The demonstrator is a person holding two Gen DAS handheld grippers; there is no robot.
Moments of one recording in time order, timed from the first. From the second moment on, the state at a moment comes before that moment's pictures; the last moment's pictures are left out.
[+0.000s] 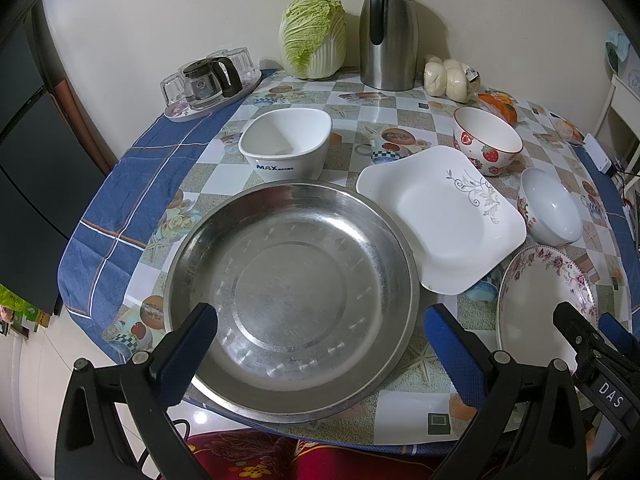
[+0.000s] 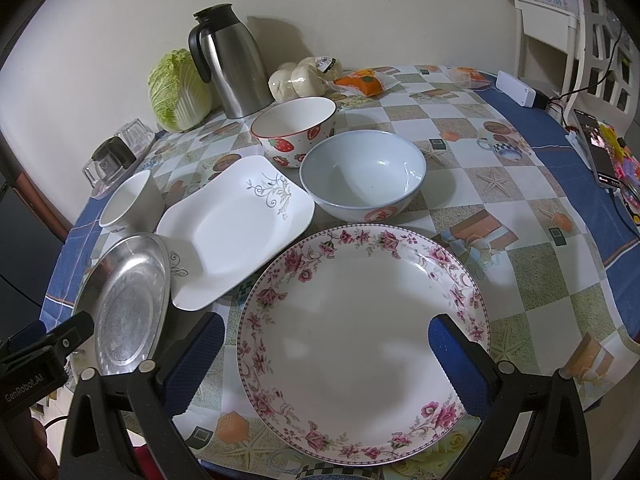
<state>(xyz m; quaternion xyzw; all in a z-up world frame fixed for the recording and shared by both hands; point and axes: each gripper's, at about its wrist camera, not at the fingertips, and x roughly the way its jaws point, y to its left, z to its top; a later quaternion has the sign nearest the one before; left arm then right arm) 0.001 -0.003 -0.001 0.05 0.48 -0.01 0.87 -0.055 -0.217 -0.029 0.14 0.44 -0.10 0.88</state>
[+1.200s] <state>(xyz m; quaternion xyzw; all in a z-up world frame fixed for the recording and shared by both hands) -0.002 -0.001 -0.007 0.05 0.49 -0.01 0.87 -0.054 -0.217 -0.030 0.14 0.44 -0.10 0.88</state>
